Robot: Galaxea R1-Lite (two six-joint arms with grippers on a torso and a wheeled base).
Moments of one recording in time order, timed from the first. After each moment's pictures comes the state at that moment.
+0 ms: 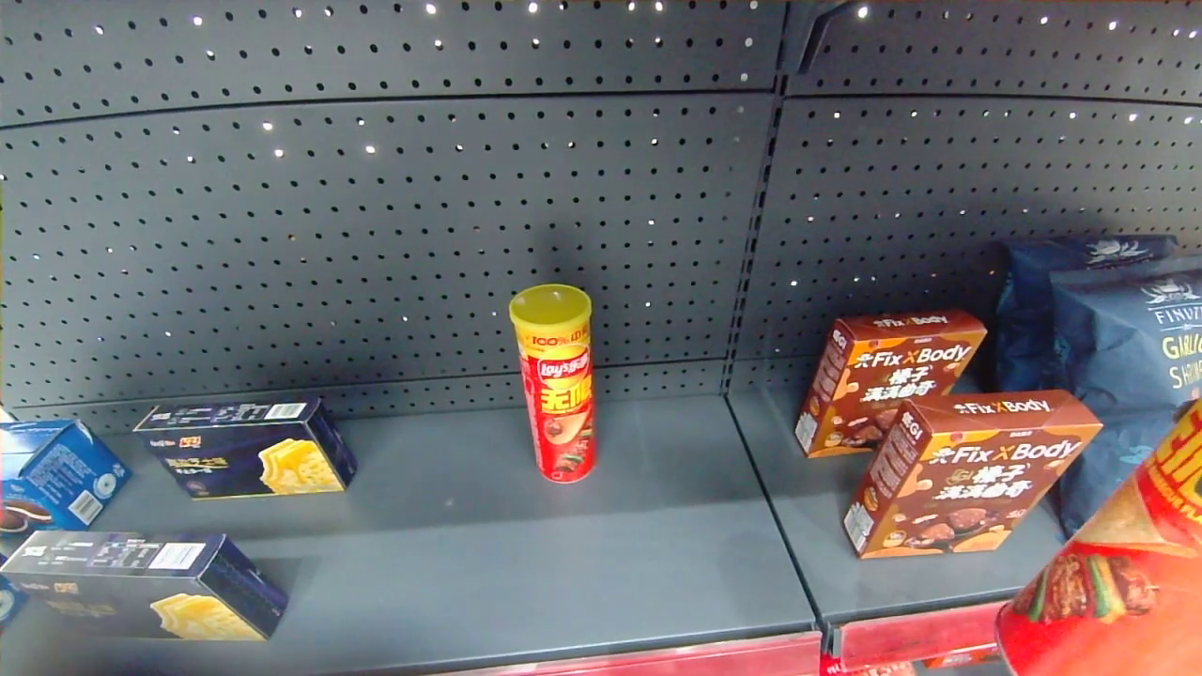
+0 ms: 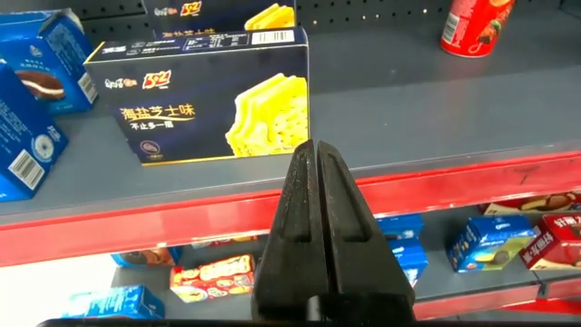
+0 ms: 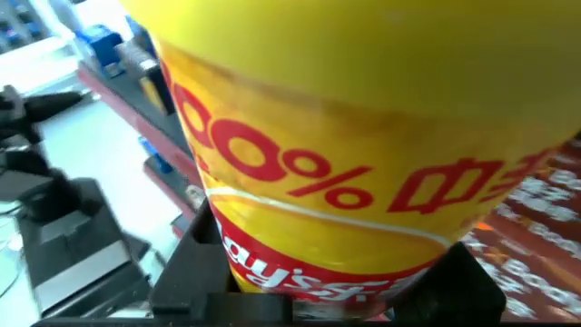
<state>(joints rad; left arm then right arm) 0.00 0.01 0.00 0.00 -0.02 0.02 0.73 0.84 -0.75 -0.04 0.13 -0.04</state>
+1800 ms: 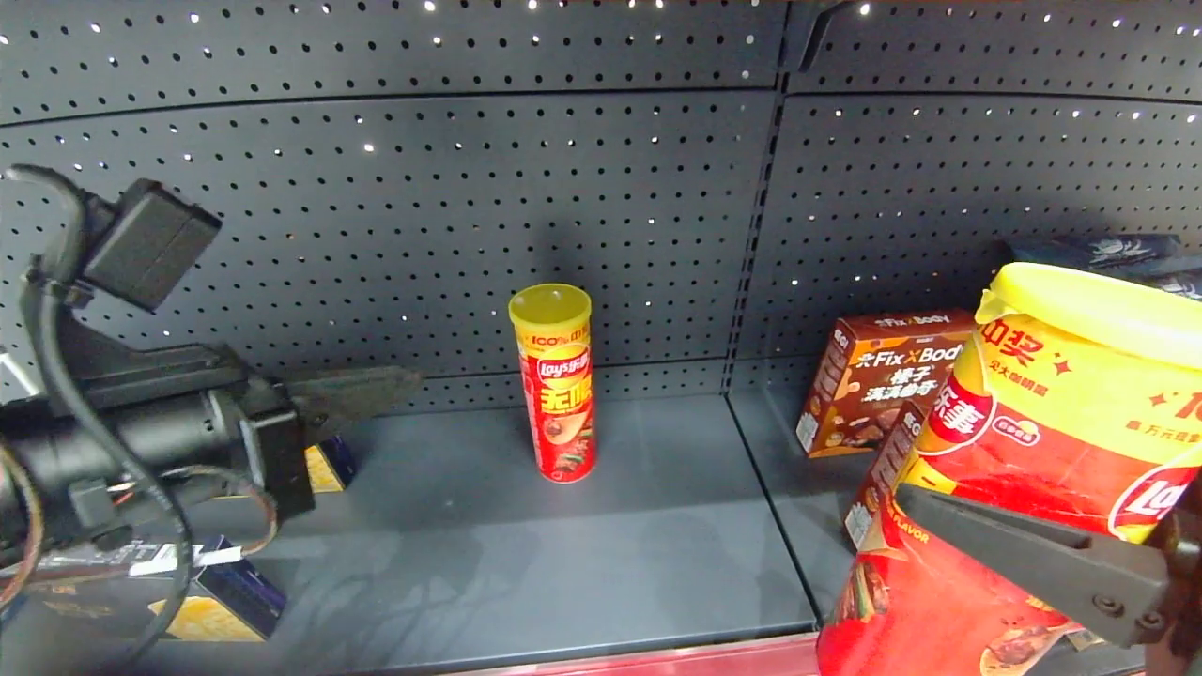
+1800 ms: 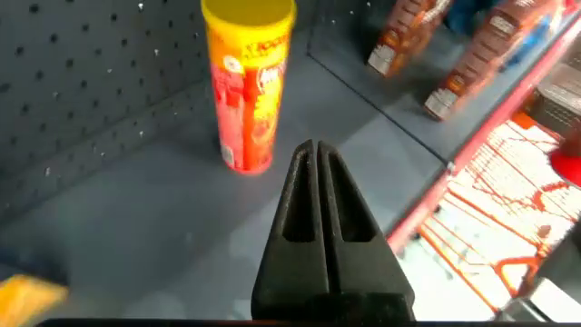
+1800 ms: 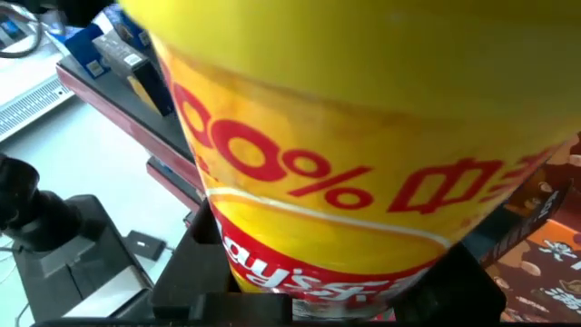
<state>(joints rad) -0.39 1.27 -0.75 -0.32 -0.27 -0.04 1.07 1.09 -0.71 -0.28 -0.27 0.08</state>
